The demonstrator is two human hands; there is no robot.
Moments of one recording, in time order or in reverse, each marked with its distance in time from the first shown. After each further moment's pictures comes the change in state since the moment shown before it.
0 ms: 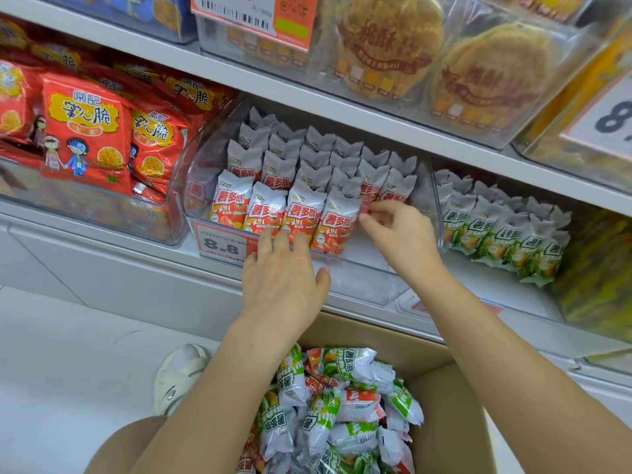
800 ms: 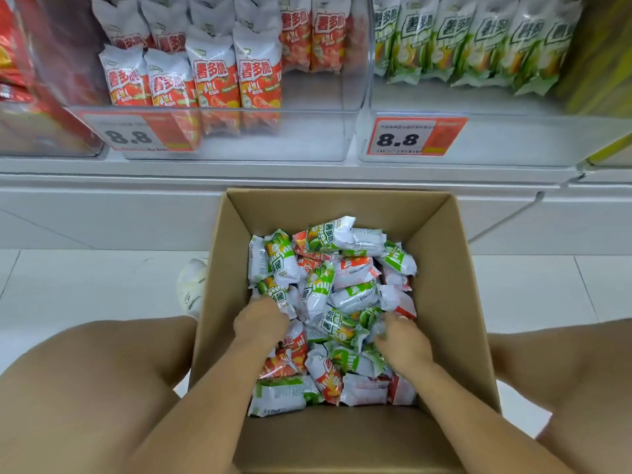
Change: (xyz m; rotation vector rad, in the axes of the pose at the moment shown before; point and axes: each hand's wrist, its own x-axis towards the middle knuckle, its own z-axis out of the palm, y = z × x) left_hand -0.112 -0.057 0.221 0.183 -0.653 -0.311; right_hand -0.287 0.230 0.130 -0.239 -0.708 0.533
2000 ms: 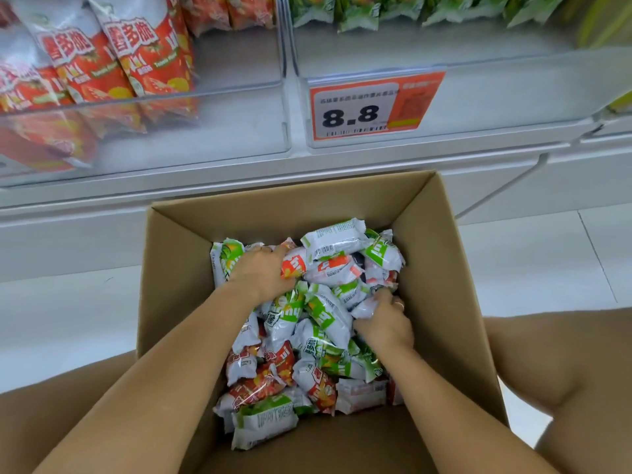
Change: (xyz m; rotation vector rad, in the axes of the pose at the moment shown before) left_hand 0.090 0.065 -0.032 0.344 0.084 0.494; right_hand 0.043 -0.010 0.001 0.362 0.044 0.269
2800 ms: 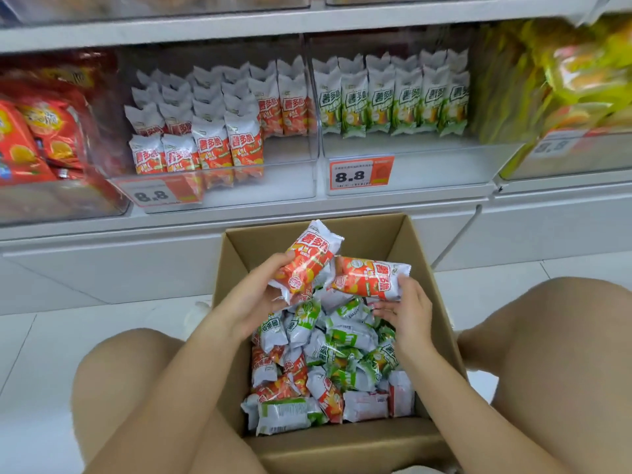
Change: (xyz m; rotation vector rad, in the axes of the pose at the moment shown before) left_hand -0.188 0.030 -0.100 -1.726 -0.017 -0.030; right_hand -0.146 -0.034 -0.089 1.341 0.219 -0.224
